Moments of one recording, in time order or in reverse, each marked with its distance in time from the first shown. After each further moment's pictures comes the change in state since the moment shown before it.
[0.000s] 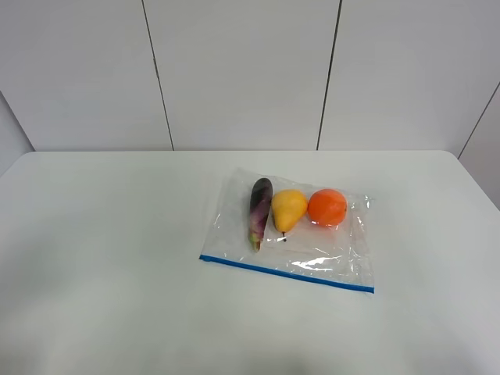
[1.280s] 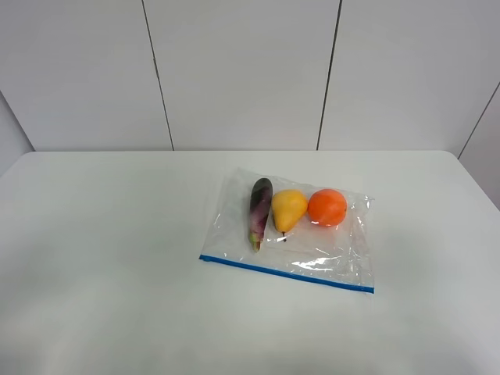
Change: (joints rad) left arm 0.000 0.000 0.000 0.000 0.000 0.000; right arm 0.000 -0.302 0.474 -0.106 -0.081 0.040
